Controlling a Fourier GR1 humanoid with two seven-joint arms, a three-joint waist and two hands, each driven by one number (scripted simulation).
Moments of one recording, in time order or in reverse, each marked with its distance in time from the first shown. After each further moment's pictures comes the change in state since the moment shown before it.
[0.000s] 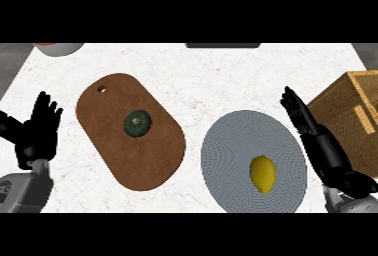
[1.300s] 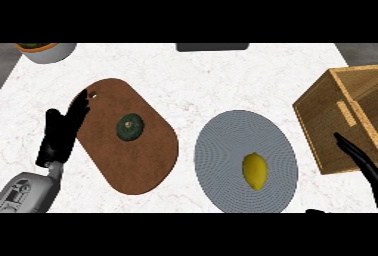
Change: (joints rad) left arm -0.017 0.090 -0.239 -0.050 -0.203 -0.166 0.056; right arm 0.407 -0.140 -0.184 -0.170 0.289 -0.075 -0.267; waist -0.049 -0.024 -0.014
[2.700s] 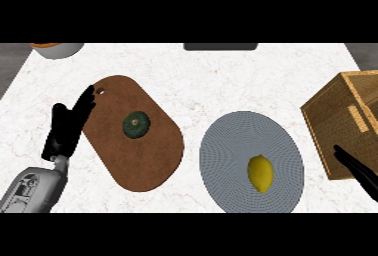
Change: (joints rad) left arm -0.028 -0.090 0.092 0.010 -0.109 -0.101 0.024; right arm 0.119 0.000 -0.093 -0.311 0.145 0.371 0.429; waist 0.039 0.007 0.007
